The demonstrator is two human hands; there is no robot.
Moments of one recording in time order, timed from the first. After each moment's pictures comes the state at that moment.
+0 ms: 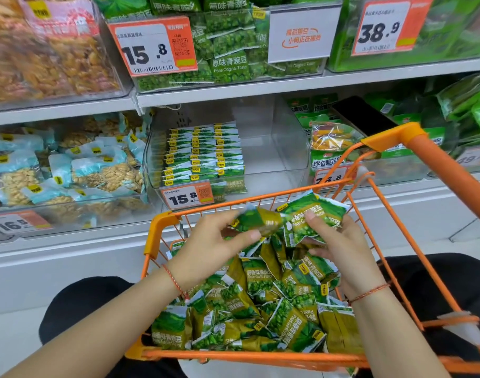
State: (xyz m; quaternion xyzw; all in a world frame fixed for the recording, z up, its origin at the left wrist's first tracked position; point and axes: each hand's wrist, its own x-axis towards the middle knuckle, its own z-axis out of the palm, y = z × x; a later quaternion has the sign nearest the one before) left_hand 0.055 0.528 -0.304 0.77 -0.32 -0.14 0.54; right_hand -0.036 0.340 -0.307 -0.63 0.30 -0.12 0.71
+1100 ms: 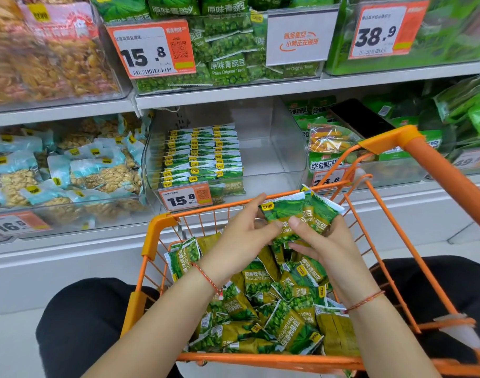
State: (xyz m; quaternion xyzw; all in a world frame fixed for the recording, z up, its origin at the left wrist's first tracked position) left_hand 0.039 0.478 -0.289 0.77 -0.19 -0.25 0.56; right_hand -0.039 0.350 -0.300 -0.60 0.22 -0.13 0.76
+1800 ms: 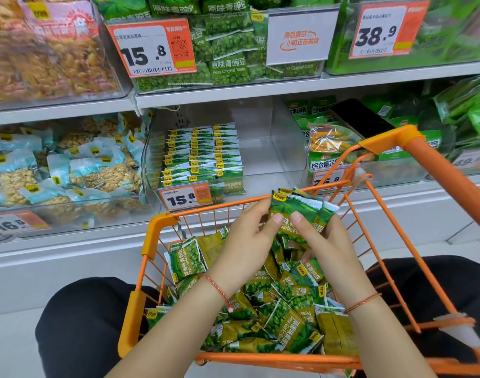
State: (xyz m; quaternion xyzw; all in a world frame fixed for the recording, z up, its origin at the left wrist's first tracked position) left_hand 0.029 0.474 -0.292 0.78 -0.27 -0.13 0.55; right_hand -0.038 0.353 -0.307 -0.69 0.19 -0.14 0.68
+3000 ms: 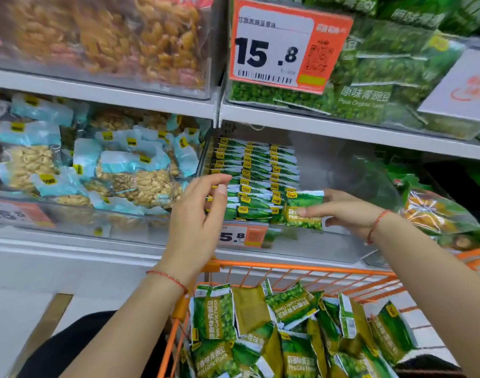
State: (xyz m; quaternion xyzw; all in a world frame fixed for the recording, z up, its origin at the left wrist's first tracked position) left_hand 0.187 0.581 -0.320 0.80 -0.15 0.17 0.56; right_hand 0.209 0.308 -0.314 -0.84 0.15 0.20 0.49
